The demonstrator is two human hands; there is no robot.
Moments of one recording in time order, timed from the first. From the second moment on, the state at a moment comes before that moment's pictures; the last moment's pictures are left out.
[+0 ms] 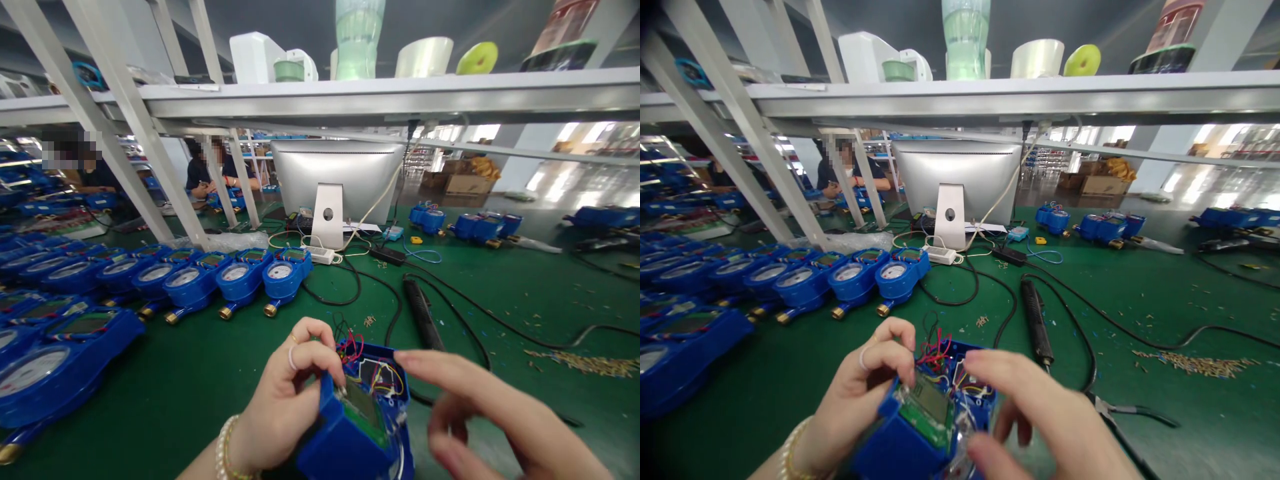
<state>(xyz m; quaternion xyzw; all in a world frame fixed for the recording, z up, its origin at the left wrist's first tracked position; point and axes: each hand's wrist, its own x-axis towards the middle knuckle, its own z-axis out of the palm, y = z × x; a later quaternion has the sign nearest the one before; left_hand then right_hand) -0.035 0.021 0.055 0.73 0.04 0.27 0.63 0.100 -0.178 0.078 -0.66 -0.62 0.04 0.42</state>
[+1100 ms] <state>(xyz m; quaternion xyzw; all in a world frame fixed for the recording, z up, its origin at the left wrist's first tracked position) -0.043 0.036 0.009 0.63 0.32 0.32 0.63 0.129 -0.107 0.062 -0.66 -0.42 0.31 0.54</state>
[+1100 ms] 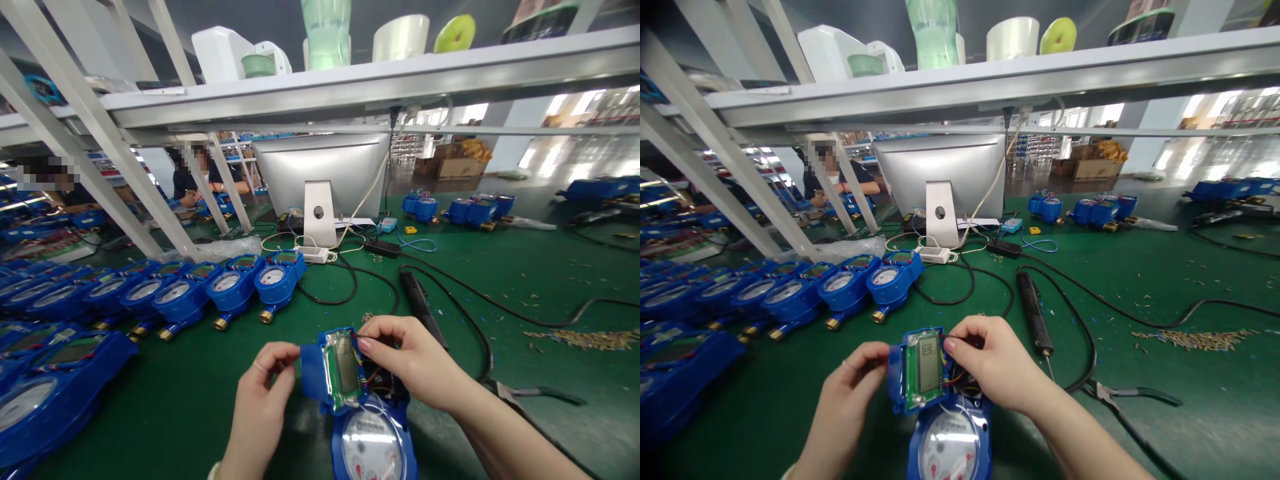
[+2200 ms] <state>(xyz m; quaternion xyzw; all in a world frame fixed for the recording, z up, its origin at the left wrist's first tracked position) 0.010 0.010 0.051 0.54 0.24 0.22 0.78 0.161 -0.126 0.065 -0.67 -0.51 0.27 0.47</state>
